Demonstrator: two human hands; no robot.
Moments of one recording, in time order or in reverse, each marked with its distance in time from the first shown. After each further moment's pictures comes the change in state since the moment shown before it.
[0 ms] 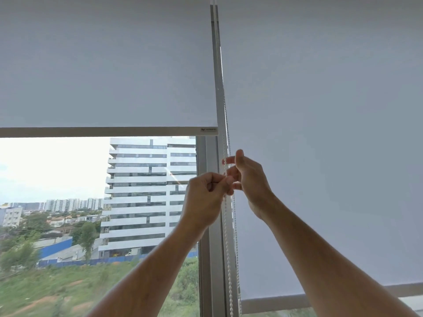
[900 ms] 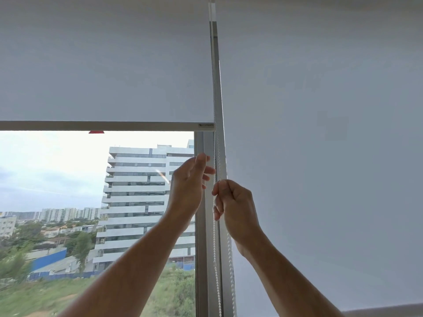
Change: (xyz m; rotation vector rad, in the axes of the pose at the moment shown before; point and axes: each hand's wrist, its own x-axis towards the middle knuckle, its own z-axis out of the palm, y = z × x) left_hand 0.040 0.011 -0.014 -0.064 0.125 0.060; right_hand -0.034 0.001 0.030 0.026 0.057 -0.125
